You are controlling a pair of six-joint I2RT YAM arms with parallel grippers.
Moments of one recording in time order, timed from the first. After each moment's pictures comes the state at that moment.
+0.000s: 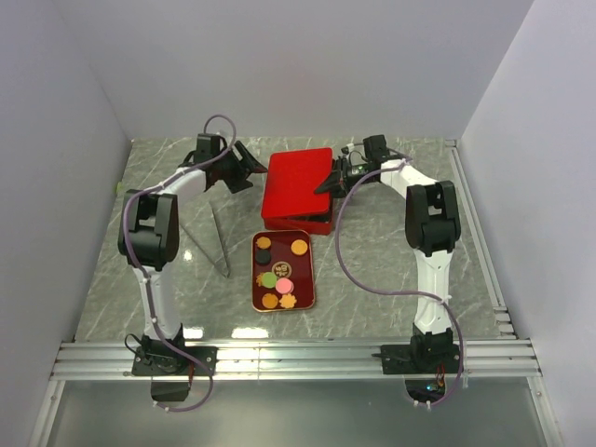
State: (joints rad) left arm -0.15 2.04 1.47 -0.10 0.44 -0.84; right arm 0.17 2.27 1.75 -0.46 -1.12 0.67
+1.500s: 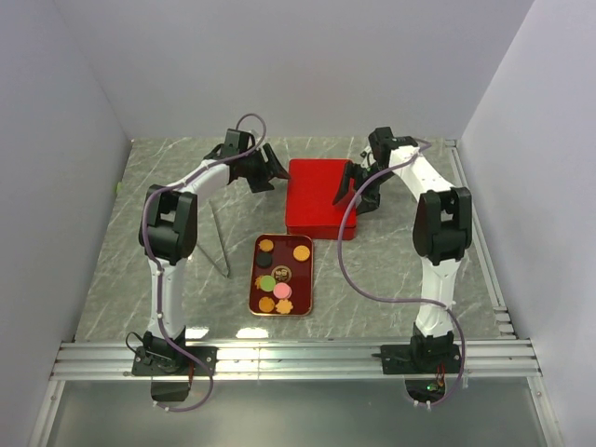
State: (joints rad) left arm -0.29 2.18 1.71 -0.30 0.43 -0.75; right arm 0.17 2.14 1.83 -1.05 -0.49 0.43
